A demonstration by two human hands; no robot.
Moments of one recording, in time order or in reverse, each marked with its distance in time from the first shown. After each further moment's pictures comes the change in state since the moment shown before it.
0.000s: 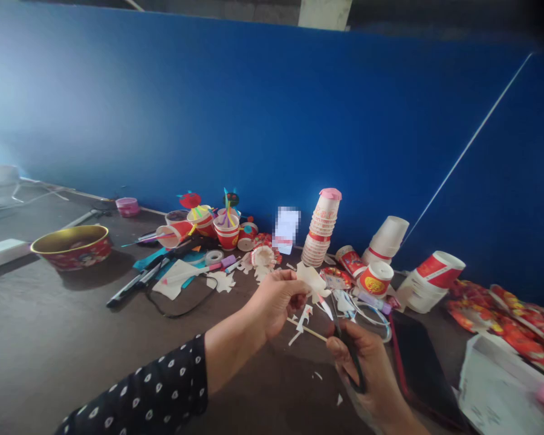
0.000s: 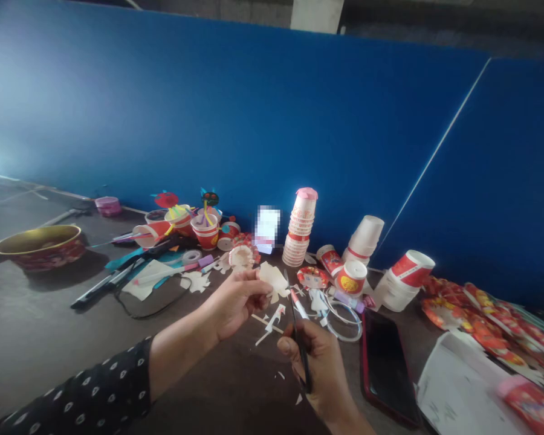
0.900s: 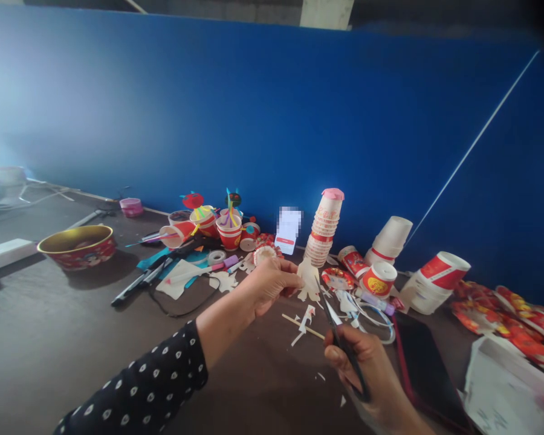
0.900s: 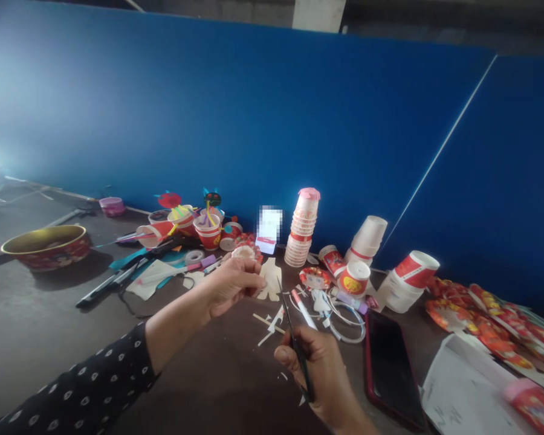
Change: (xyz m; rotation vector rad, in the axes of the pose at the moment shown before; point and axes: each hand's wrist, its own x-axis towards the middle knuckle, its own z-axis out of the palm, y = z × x) left_hand 0.007 0.031 -0.012 0.373 -0.083 0.010; right_hand 0.000 0.001 -0.003 -0.213 -0.105 -0.052
